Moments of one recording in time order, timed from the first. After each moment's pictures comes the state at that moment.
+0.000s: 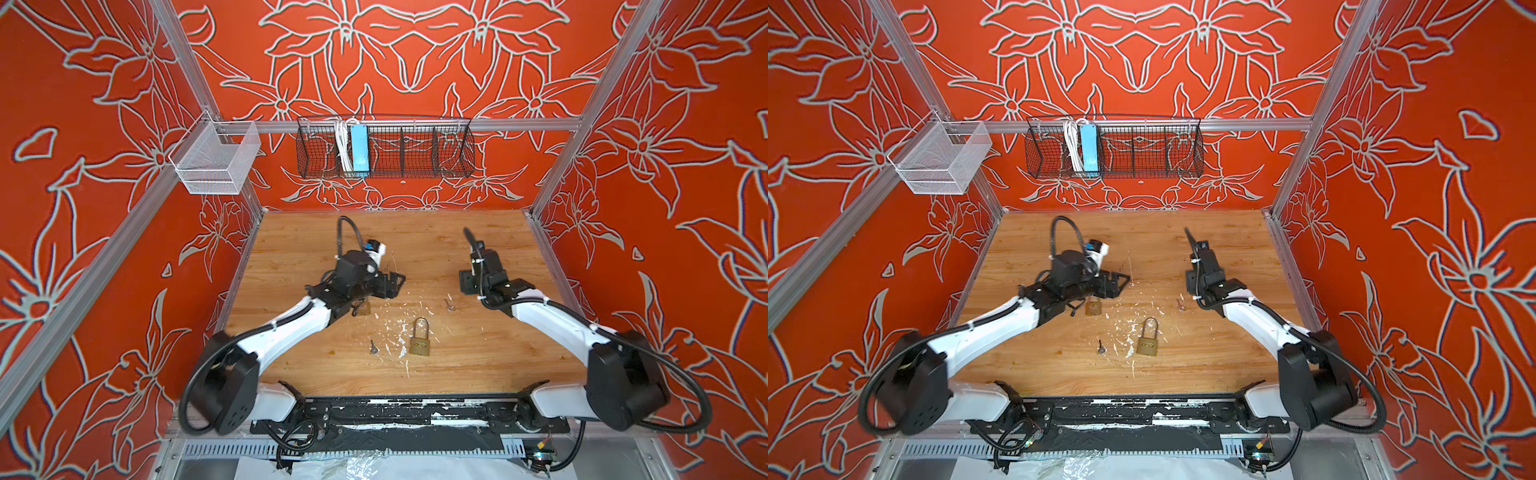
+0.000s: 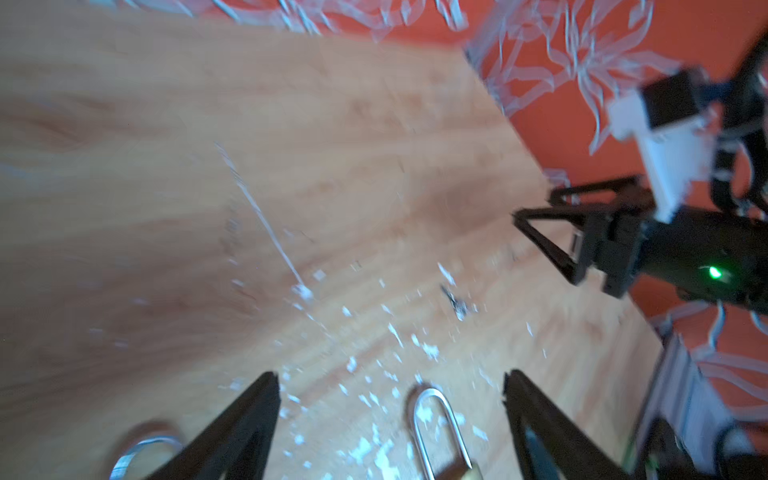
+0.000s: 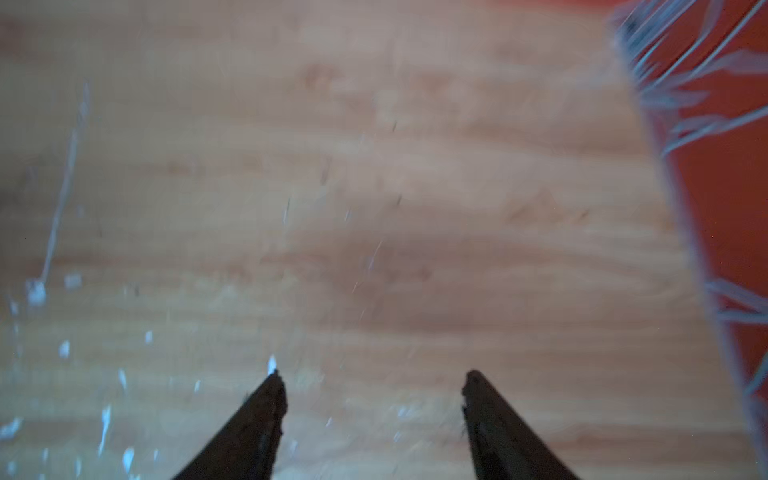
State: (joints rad) left arm -0.56 1.43 0.91 -0.06 0.26 -0.40; right arm 0.38 1.39 0.81 -0.33 0.30 0.21
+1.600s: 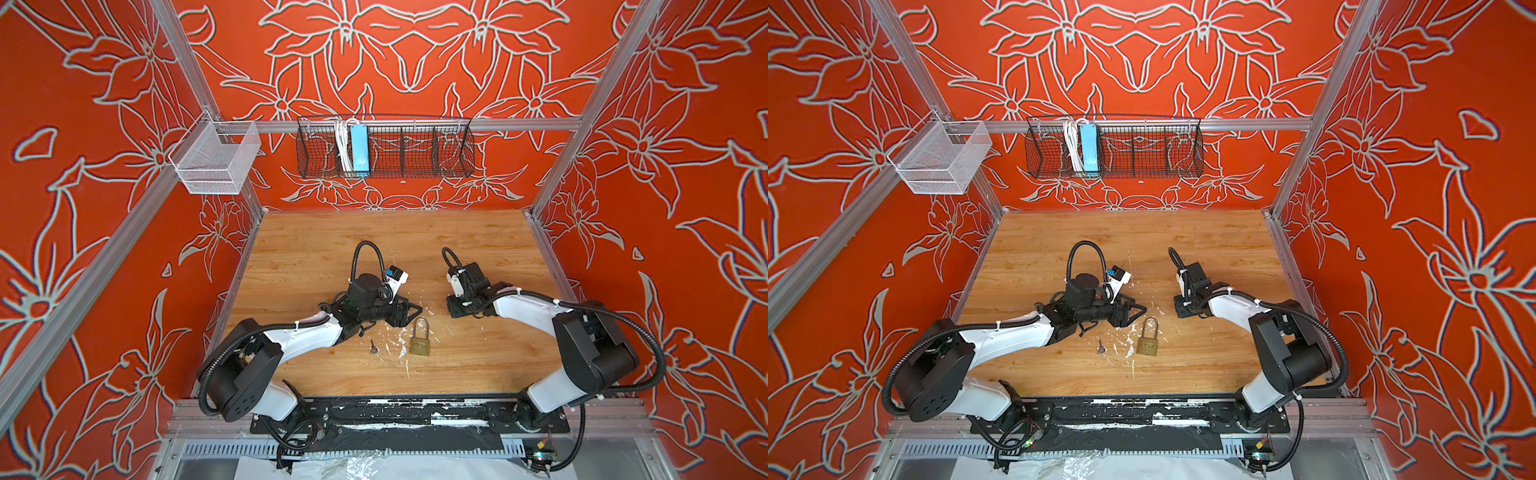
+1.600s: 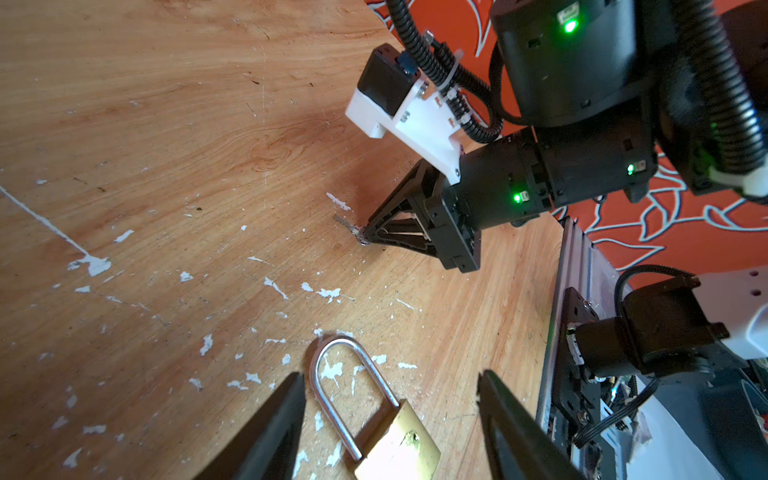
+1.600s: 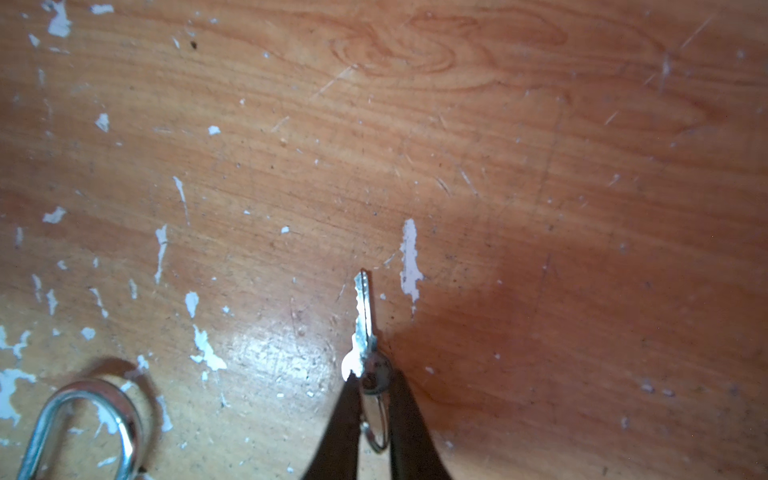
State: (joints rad) left arm -0.66 1.45 0.67 0.30 0.45 -0.37; right arm 0.41 1.57 0.80 -0.35 -0.04 0.20
